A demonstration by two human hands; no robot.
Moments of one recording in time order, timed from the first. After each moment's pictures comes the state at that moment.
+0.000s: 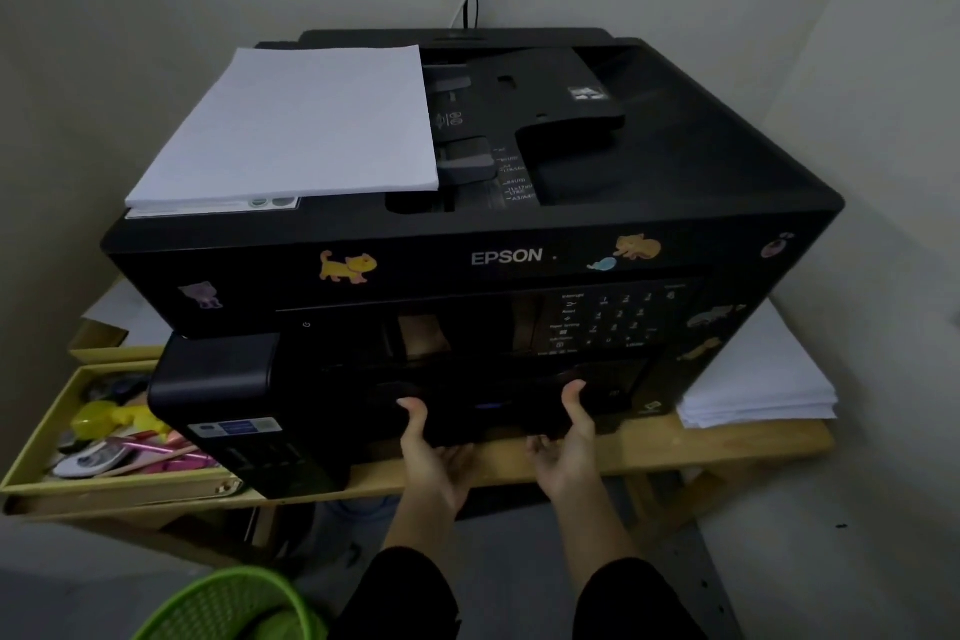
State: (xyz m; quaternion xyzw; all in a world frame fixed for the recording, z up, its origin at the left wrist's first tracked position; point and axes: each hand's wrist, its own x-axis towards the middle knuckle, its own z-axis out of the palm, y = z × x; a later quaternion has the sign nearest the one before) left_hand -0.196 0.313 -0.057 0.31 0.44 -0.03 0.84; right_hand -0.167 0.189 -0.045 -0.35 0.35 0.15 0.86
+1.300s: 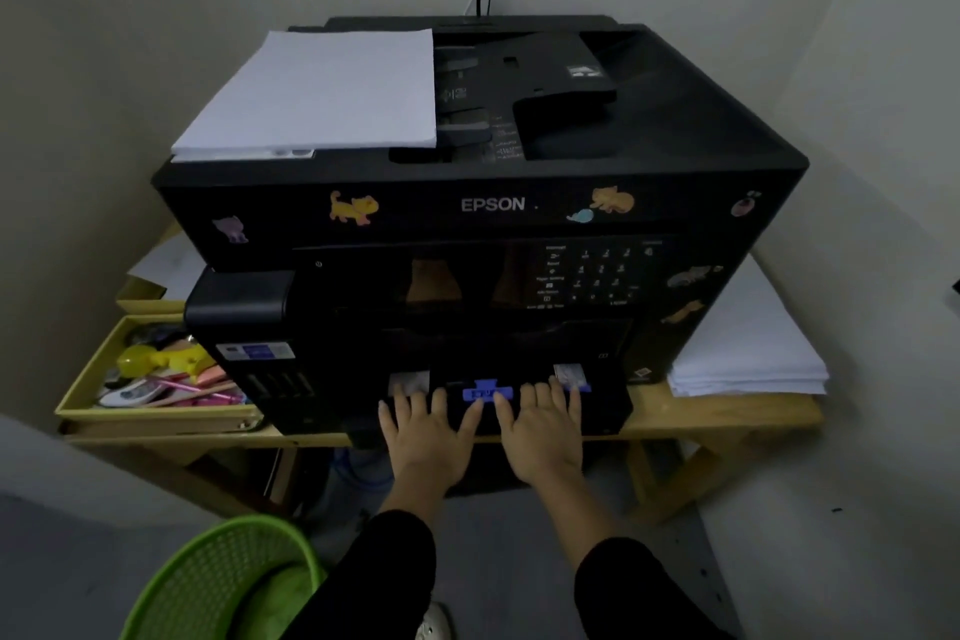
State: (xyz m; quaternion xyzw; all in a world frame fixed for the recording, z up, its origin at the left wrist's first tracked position) left_hand -0.242 0.307 -0.050 0.96 0.24 -0.13 0.12; right_hand -0.208 0.185 -0.056 -0.99 -0.06 0.09 0.13
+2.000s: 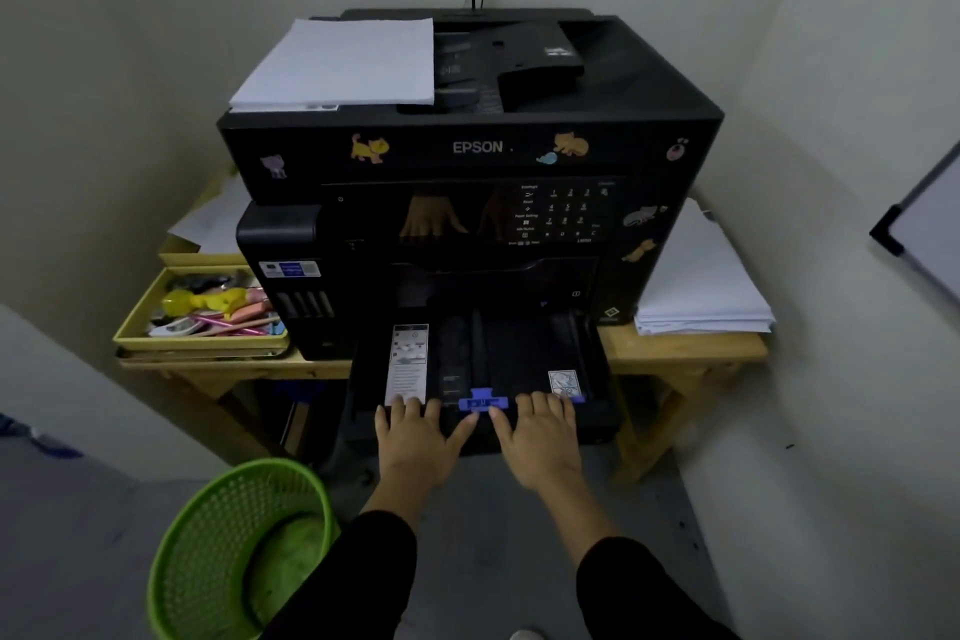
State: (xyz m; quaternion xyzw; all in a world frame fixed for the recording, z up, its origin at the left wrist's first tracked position) left_hand -0.354 0.282 -0.045 0.96 0.19 -0.16 0.09; right_hand -0.319 0.141 -0.053 -0.98 -0.11 0.13 0.12
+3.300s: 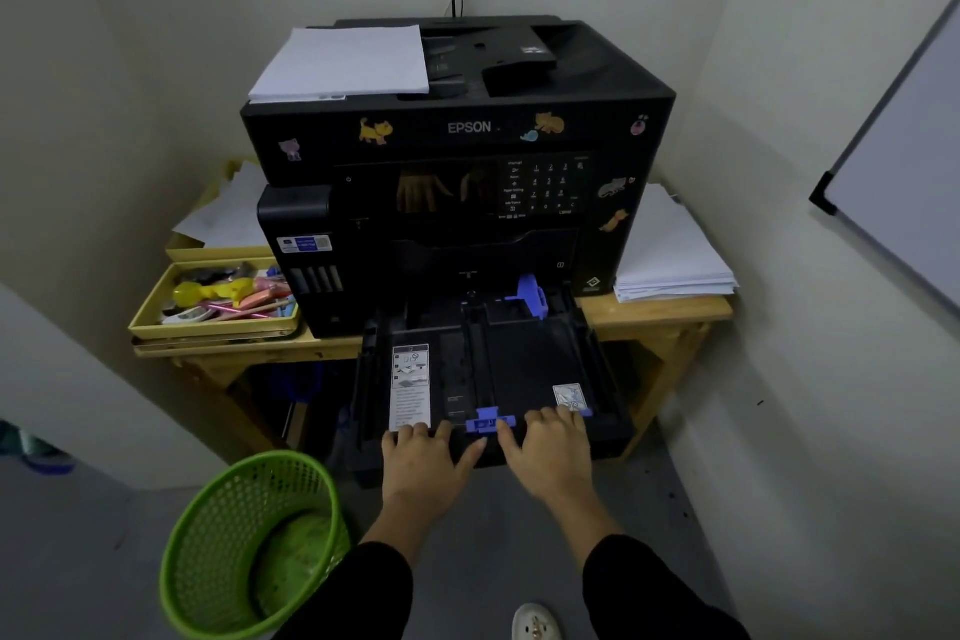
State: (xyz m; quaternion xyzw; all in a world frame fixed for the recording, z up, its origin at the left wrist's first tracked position) left_hand -0.443 0.269 -0.043 0.98 0.11 -0.14 0.03; right_hand -0.401 0.123 -0.052 -0.99 -0.07 0.06 0.11
